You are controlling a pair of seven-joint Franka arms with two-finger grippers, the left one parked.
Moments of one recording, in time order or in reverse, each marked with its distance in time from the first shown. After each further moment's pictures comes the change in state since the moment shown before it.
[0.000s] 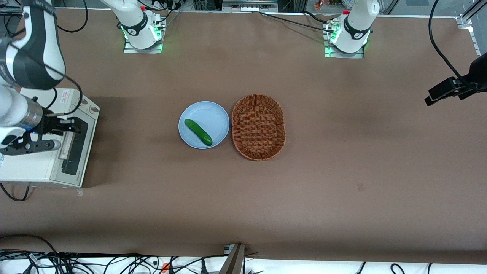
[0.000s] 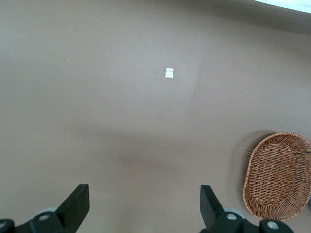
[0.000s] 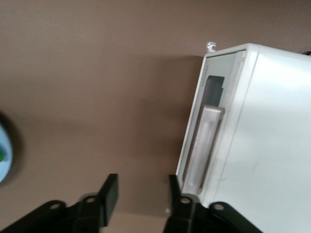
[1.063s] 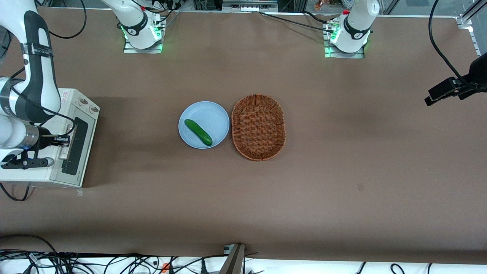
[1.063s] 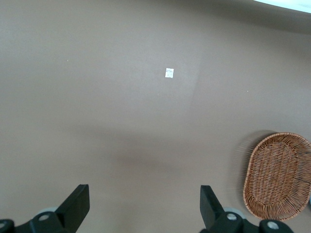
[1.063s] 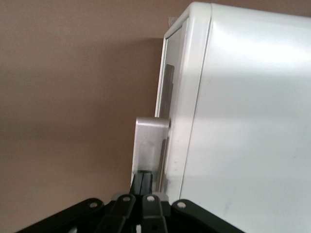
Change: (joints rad) arm -0.105 0.138 -0.007 0.001 0.001 0.089 -0.017
